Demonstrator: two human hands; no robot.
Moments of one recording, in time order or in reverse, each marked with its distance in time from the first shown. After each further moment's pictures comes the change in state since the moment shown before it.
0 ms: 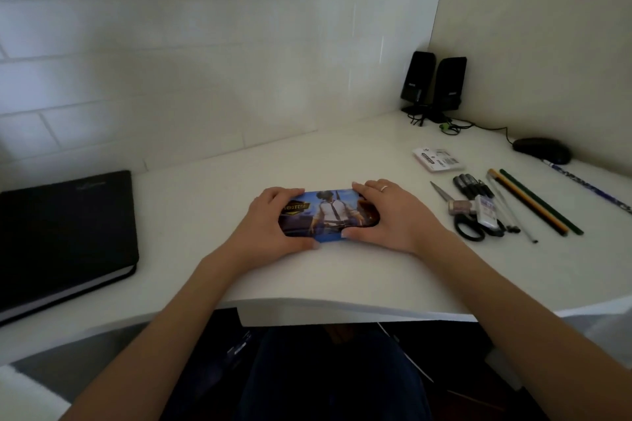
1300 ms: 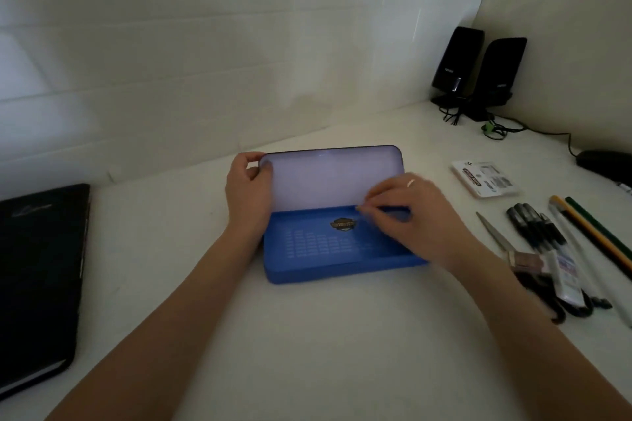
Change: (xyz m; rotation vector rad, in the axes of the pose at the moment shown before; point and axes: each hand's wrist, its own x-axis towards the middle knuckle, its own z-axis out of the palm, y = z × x) left_hand 0.124 -0.031 -0.004 -0.551 0.650 -0.367; right_hand 0.075 0.023 0.002 0.299 0.163 -0.096
